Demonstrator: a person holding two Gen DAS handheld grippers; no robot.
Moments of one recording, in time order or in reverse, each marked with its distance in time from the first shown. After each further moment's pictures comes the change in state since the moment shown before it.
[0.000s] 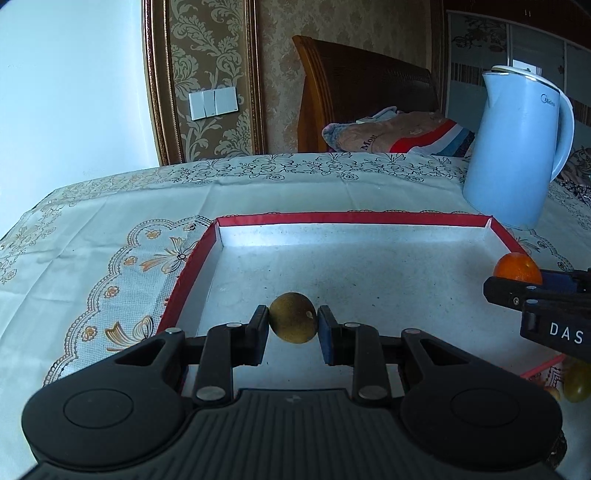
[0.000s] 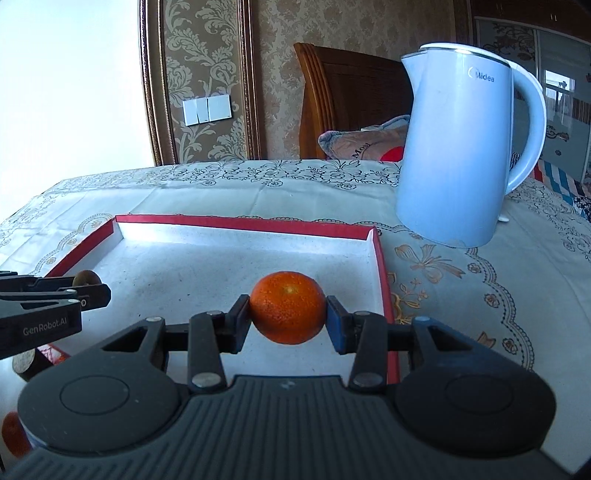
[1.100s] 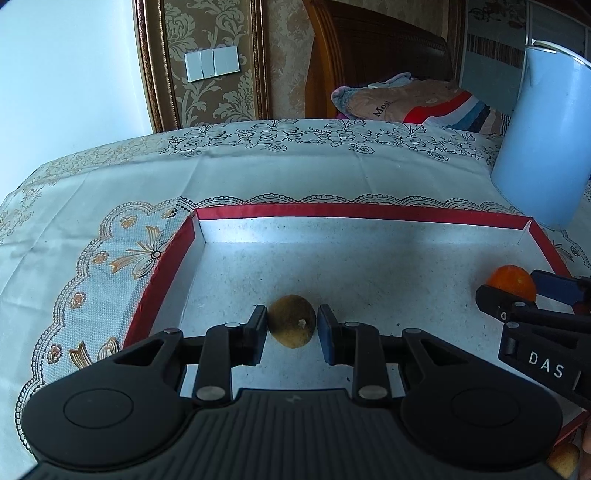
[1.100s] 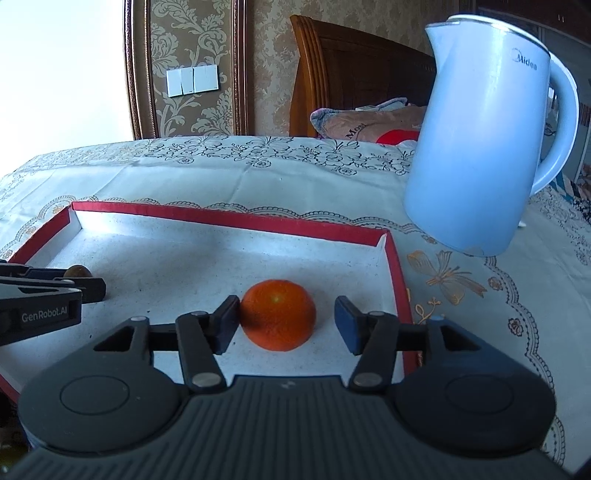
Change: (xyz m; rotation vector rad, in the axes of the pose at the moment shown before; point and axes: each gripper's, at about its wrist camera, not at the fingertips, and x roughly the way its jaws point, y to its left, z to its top) left arm 0.054 -0.003 0.028 -0.029 0.140 0.007; right arm 0.055 0.007 0.014 -0.041 0.071 -0.058
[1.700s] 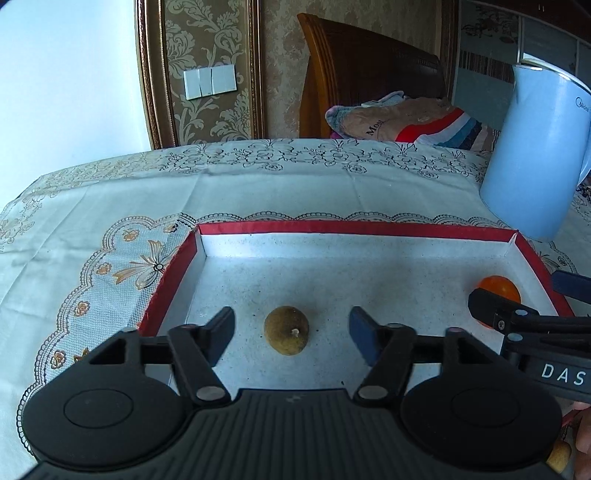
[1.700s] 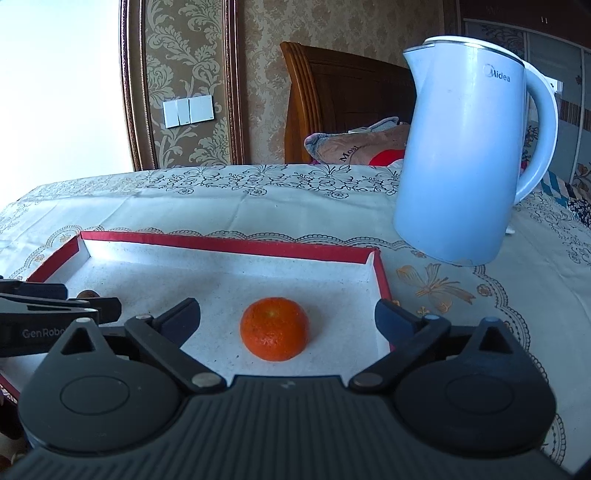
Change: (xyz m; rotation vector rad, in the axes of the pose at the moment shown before) left arm -0.016 0.003 -0.005 -0.001 -0.088 -0.018; right arm -0.018 -0.007 -0.003 0.057 -0.081 0.009
